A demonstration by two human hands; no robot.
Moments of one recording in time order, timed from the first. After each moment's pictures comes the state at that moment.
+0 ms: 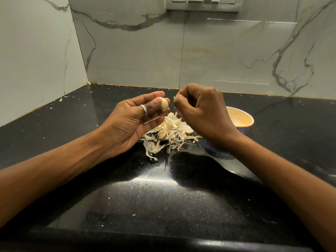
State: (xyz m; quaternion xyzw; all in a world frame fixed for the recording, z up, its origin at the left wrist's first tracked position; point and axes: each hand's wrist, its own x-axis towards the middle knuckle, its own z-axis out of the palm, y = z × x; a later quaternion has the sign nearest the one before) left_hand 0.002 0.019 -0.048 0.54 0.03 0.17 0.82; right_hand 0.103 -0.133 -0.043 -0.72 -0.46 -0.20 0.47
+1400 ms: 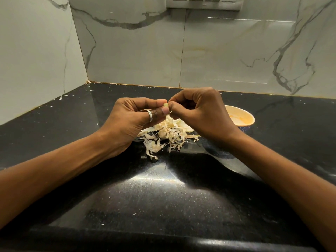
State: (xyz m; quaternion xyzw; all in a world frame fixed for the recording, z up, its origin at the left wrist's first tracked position) left_hand 0.003 0.021 -0.056 0.66 0.02 0.23 0.72; right_hand 0.107 -0.136 -0.045 -0.72 -0.51 -0.16 0.45
